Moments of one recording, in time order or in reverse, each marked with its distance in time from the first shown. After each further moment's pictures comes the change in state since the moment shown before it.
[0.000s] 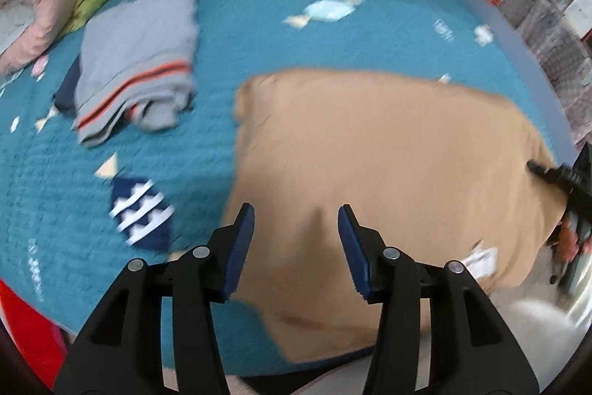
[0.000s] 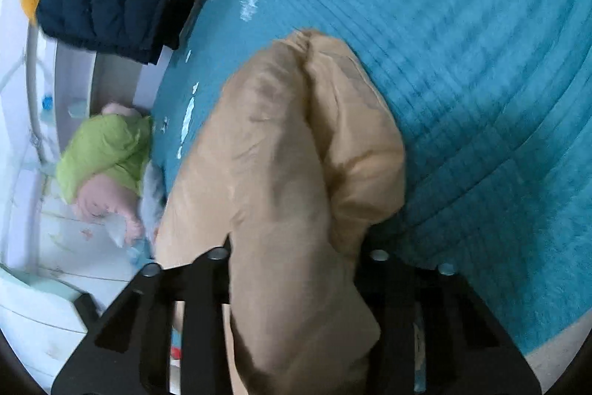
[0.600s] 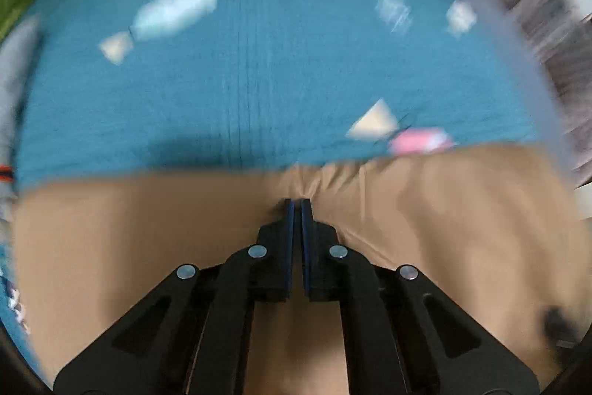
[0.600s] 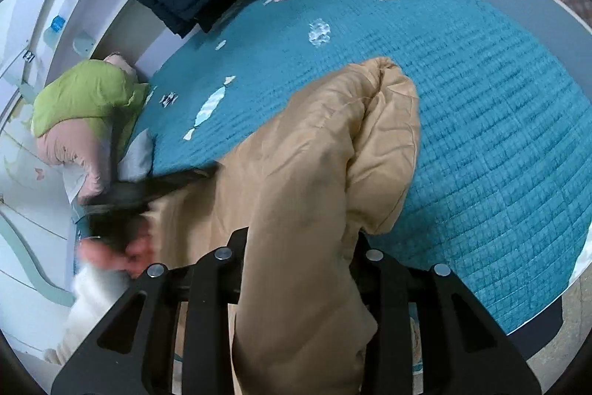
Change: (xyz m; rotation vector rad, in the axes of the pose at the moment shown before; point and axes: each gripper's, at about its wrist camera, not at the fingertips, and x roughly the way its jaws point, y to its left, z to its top) left arm 0.162 -0.151 0.099 0.075 0.079 -0.069; right arm -0.008 0.065 -0.013 -0.188 -0.057 -0.085
